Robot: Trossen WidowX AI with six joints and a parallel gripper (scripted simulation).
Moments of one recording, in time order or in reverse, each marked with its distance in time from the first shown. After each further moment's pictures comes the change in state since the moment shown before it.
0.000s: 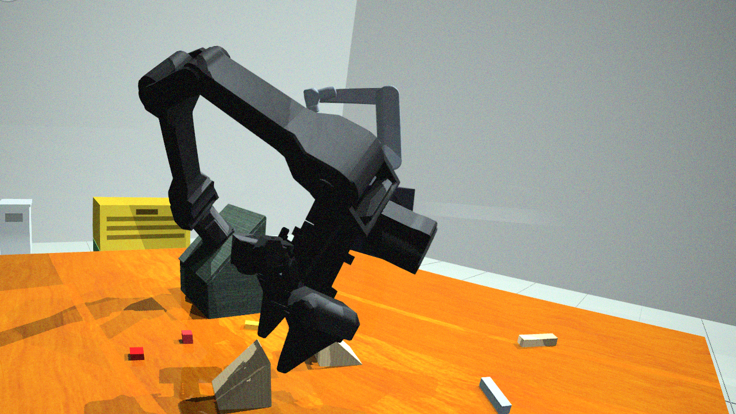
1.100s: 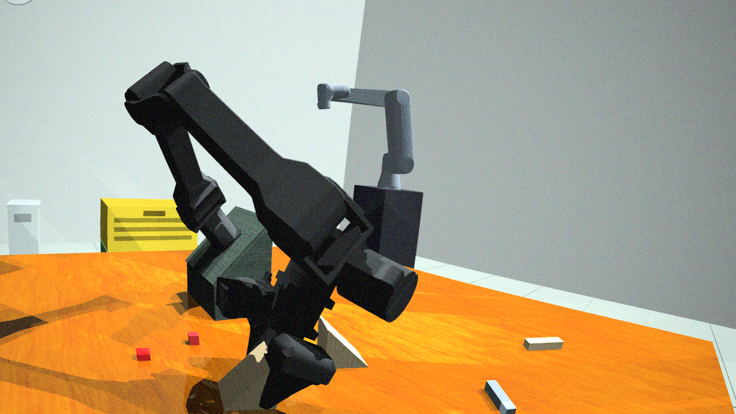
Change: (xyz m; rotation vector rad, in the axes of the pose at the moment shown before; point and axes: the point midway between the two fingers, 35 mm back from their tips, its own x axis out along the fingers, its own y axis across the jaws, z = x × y) arm 0.054 -0.002 0.005 0.003 -0.017 0.001
